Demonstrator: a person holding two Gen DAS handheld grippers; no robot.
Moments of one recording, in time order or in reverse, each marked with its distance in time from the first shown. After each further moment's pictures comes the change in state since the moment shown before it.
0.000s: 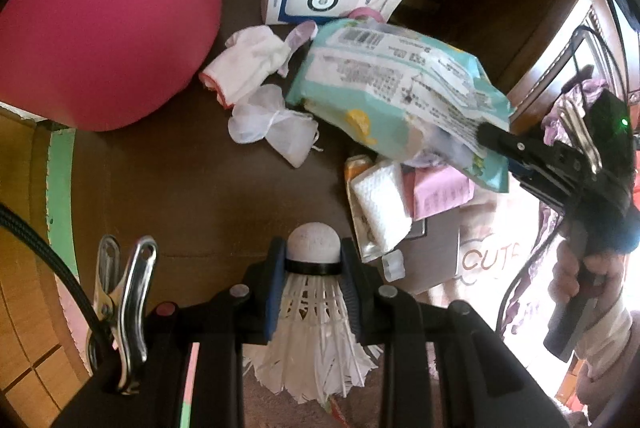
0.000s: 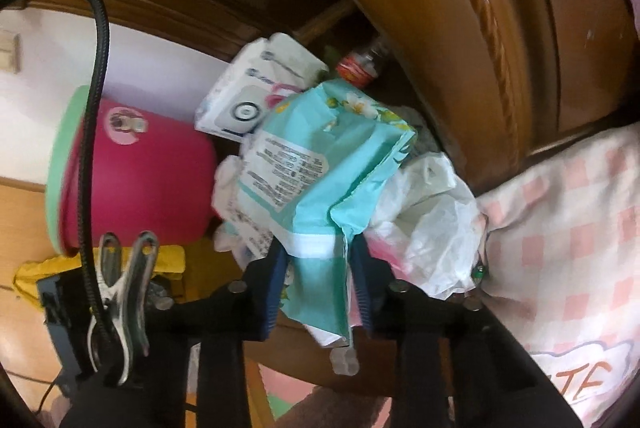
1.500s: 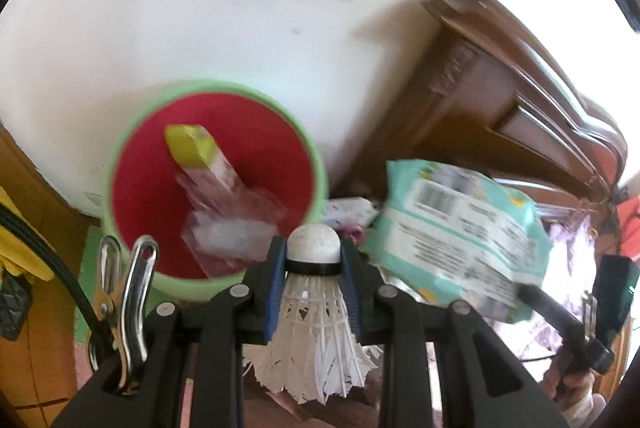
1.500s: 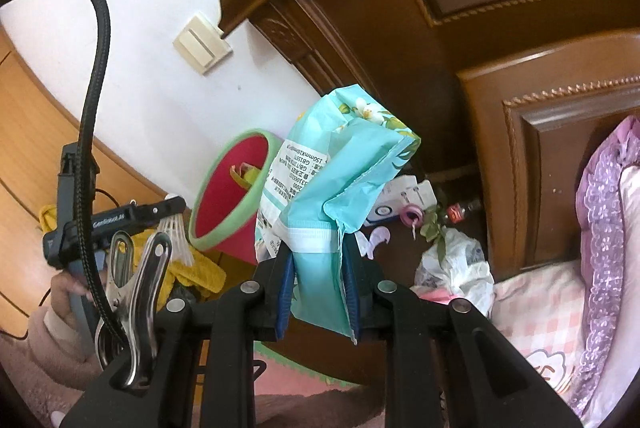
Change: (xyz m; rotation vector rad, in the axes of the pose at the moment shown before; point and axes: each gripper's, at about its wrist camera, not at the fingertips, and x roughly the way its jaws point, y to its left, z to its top) left arm -0.247 0.042 0.051 -0.034 -0.478 0.006; right arm -0.171 0.149 -0.039 -0.335 -0.318 0.074
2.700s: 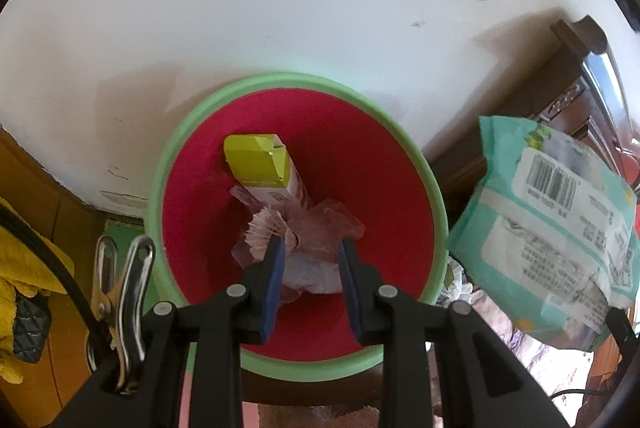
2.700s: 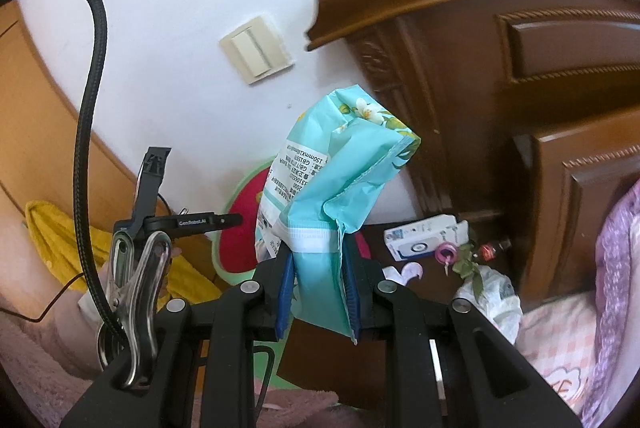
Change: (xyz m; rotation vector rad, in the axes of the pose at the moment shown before) left arm 0.058 0.090 0.044 -0.007 0.104 0.031; right arm 0.022 0.105 0.021 -0.103 -0.065 -0.051
